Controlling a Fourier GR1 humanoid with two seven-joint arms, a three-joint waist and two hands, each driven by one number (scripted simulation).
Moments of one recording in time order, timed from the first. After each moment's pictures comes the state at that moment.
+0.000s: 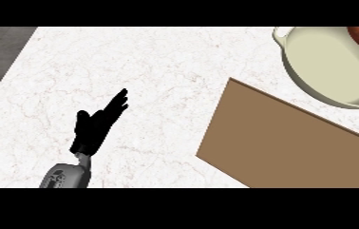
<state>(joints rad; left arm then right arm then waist) -0.12 0.15 -0.11 -1.38 0.03 -0.14 0.14 -0.94 -0.88 0.08 -0.37 0.44 0.05 -0.37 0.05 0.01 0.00</state>
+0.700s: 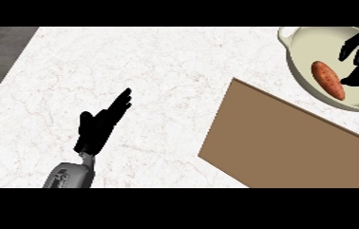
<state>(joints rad) -0.13 0.14 -0.12 -1.37 0.02 -0.15 0.11 -1.07 -0.72 0.27 -0.14 0.69 0.18 -0.06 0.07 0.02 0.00</state>
